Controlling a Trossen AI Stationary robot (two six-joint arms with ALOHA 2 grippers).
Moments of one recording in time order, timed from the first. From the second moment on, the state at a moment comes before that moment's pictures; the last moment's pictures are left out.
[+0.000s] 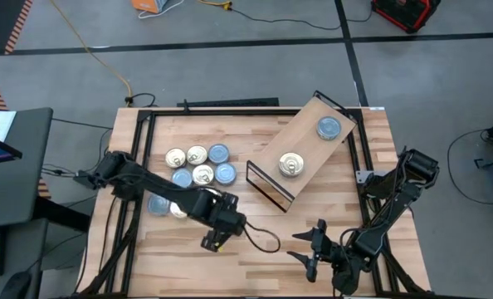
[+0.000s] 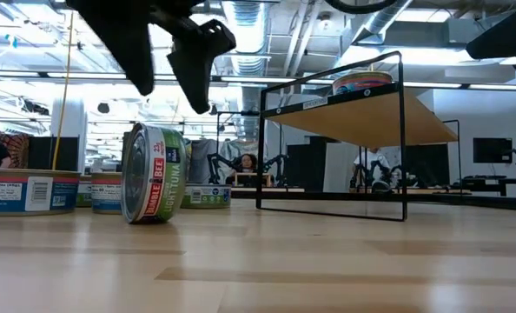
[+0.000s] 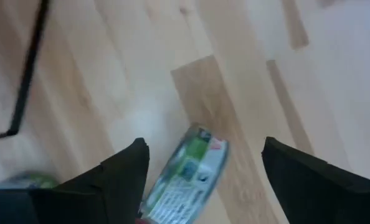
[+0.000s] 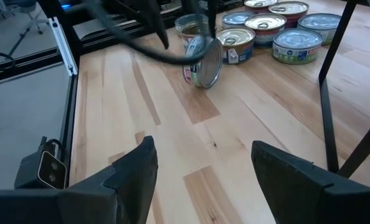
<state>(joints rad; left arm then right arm) -0.37 1.84 1.53 -0.93 -0.08 0.06 0.97 1.64 0.91 -0.13 1.07 1.01</state>
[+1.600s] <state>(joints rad) -0.42 1.83 1.60 -0.60 -0.33 0.09 0.88 1.66 0.92 0.13 1.05 0.41</state>
